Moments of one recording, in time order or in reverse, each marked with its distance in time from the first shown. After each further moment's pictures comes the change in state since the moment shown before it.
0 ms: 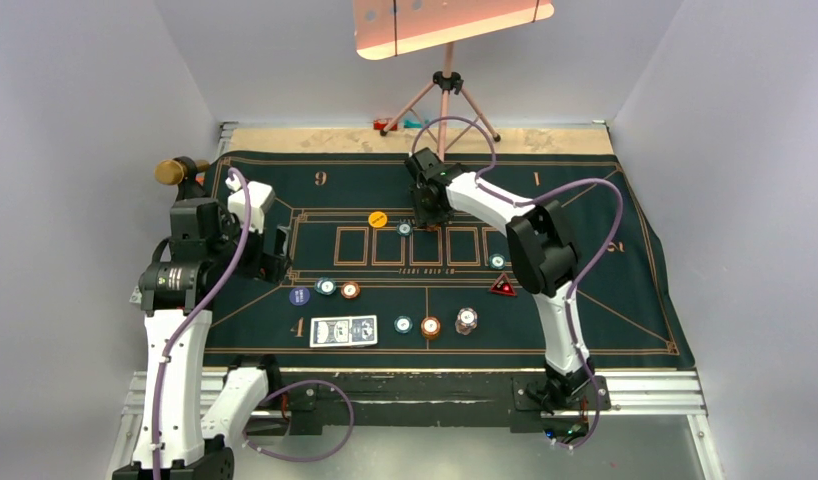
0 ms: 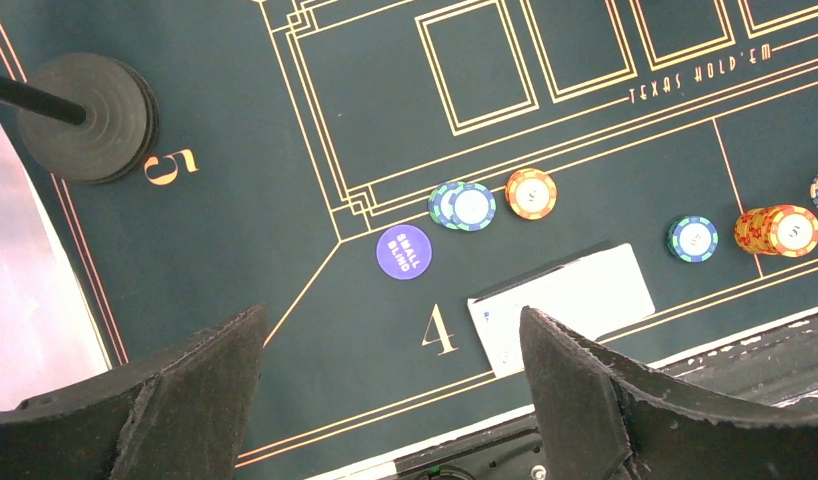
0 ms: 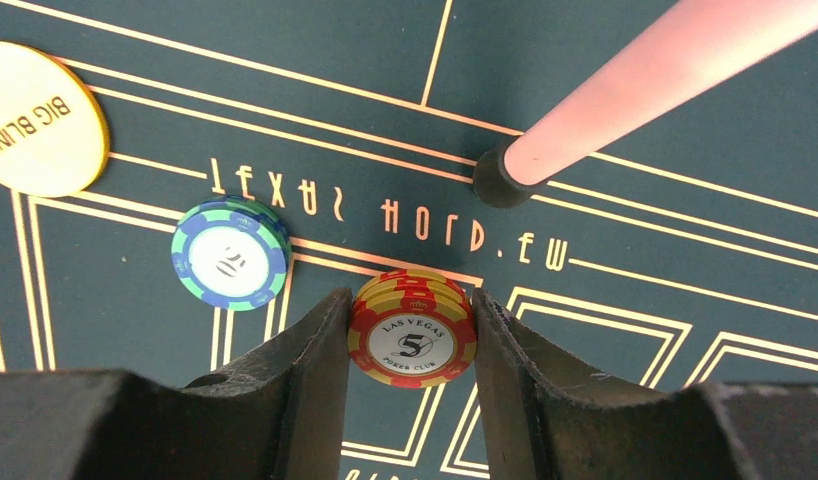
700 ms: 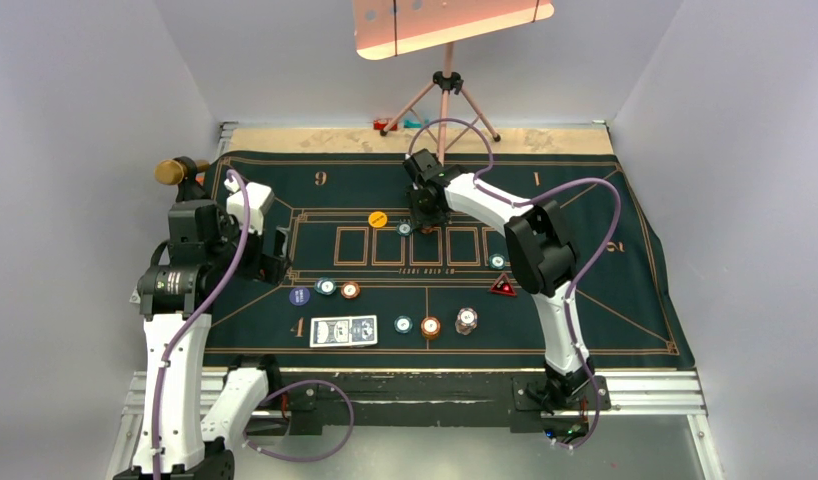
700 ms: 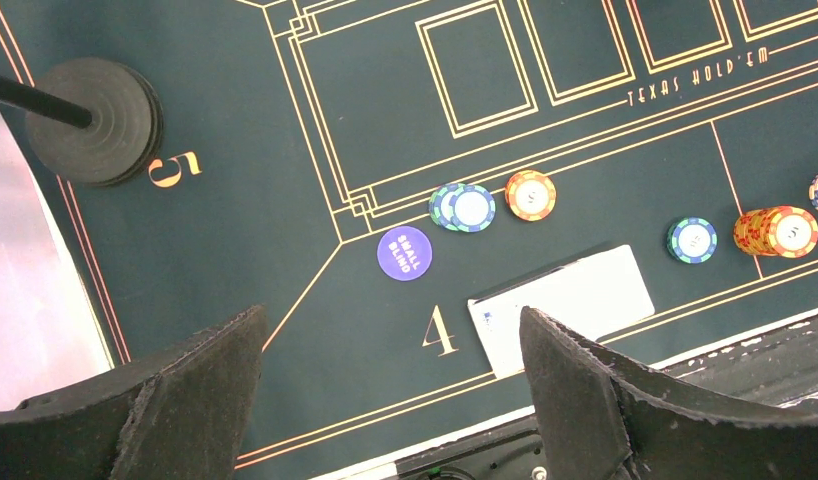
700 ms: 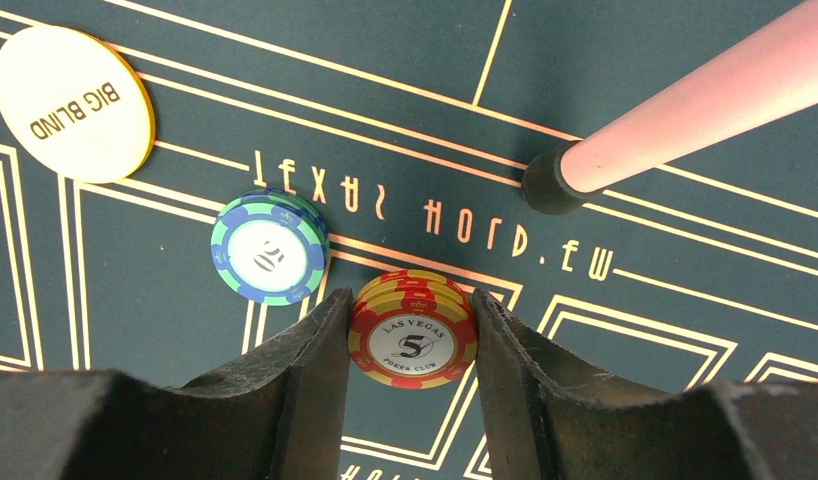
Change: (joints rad) left arm 0.000 -0.017 0.000 -0.001 0.000 0.001; right arm 0.001 0.020 -0.001 0.015 -0.054 0.000
